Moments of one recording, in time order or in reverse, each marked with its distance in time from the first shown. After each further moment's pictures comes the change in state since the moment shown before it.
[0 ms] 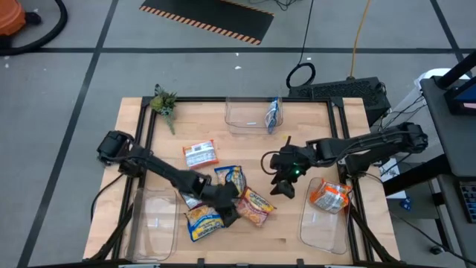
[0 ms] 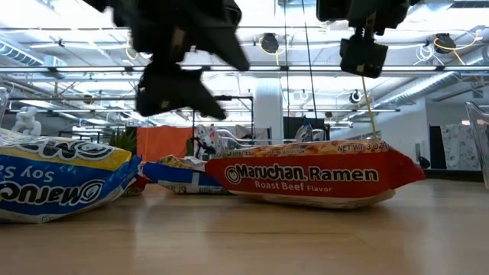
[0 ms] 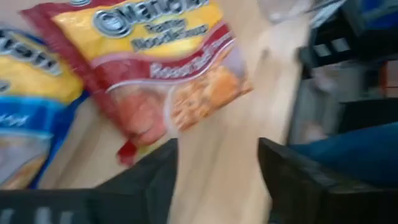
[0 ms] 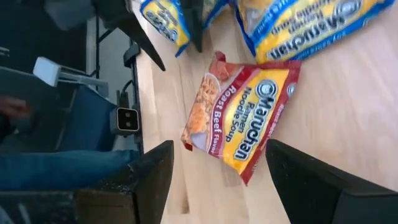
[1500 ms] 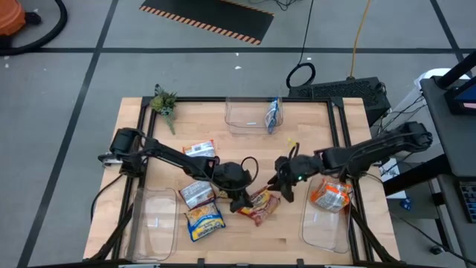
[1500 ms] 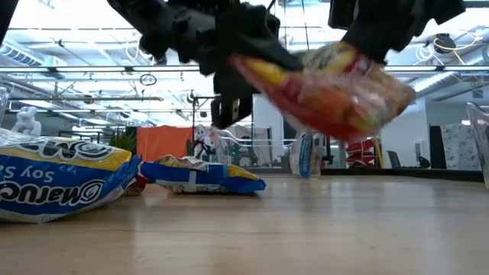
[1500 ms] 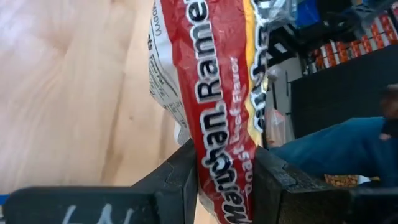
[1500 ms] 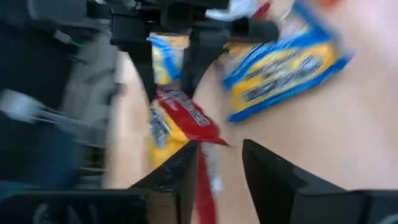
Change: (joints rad) left arm 0.183 0.095 -0.001 0.301 0.322 0.276; right arm 0.100 -0.067 -0.244 0.369 0.303 -0.037
